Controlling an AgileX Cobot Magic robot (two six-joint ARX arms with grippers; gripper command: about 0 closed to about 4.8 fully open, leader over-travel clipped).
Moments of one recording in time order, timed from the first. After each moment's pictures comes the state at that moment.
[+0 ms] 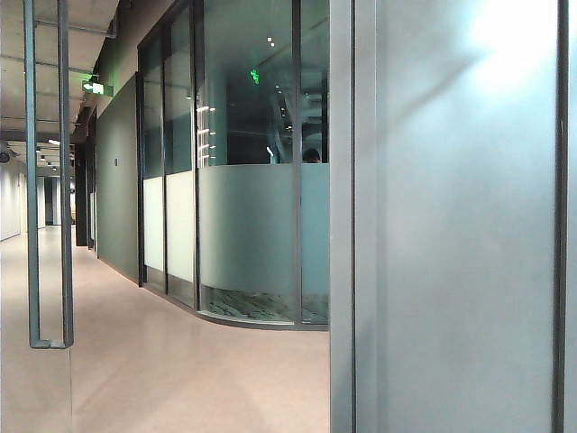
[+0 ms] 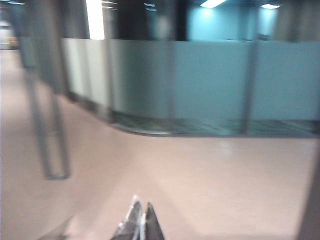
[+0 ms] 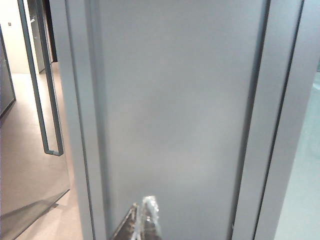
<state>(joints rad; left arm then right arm) 0.02 0.25 0.78 -0.40 0.06 0.01 0.41 0.38 0.79 -0.28 0.13 -0.03</state>
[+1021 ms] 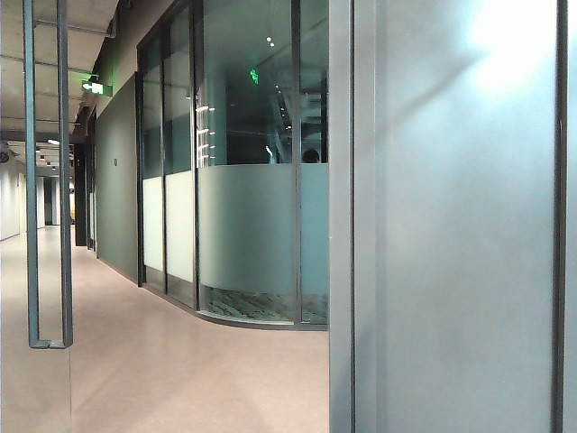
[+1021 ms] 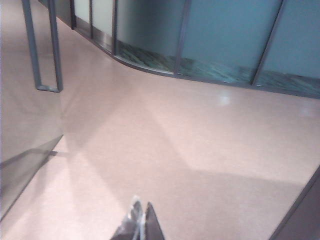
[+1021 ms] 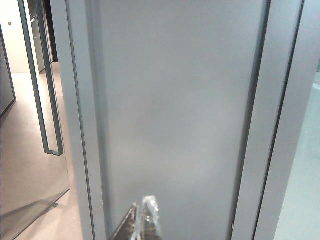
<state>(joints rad) 0.04 0.00 0.09 -0.14 0.06 -0.11 0.41 0.38 0.79 -0.28 0.13 -0.03</state>
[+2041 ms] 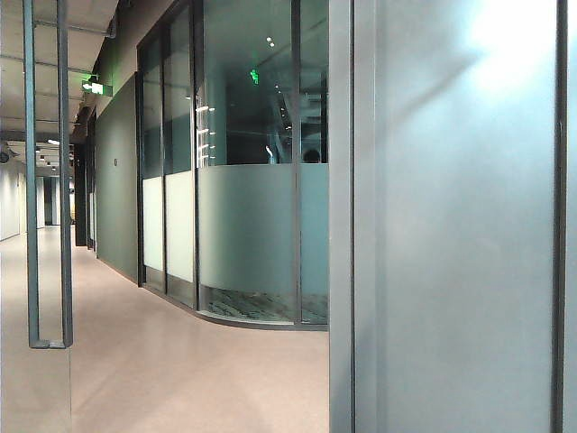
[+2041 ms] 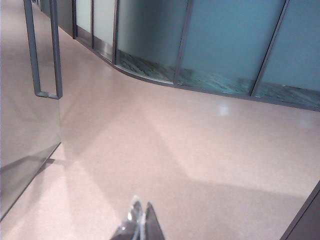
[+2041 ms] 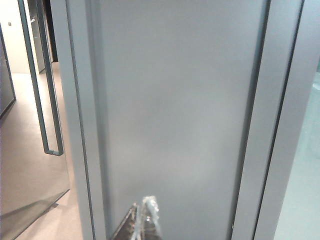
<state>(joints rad) 0.03 0.00 0.01 -0.02 0.04 -0.13 0.41 0.38 0.79 -0.28 0.13 -0.03</state>
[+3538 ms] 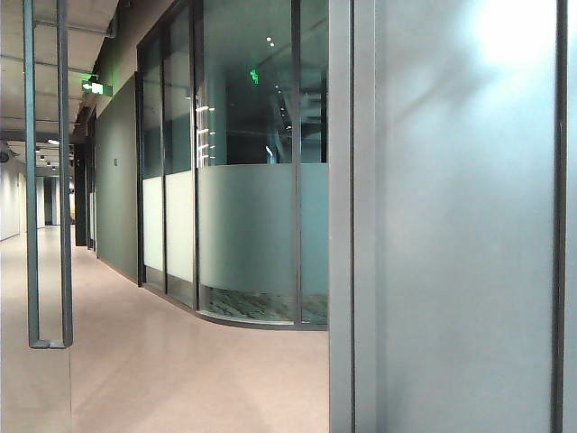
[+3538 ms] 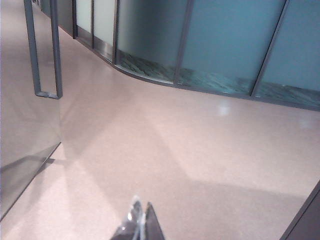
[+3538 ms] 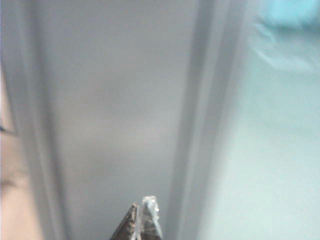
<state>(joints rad) 0.03 0.00 0.01 -0.02 0.04 -0.13 0.20 0.33 0.79 -0.43 0.07 -0.05</state>
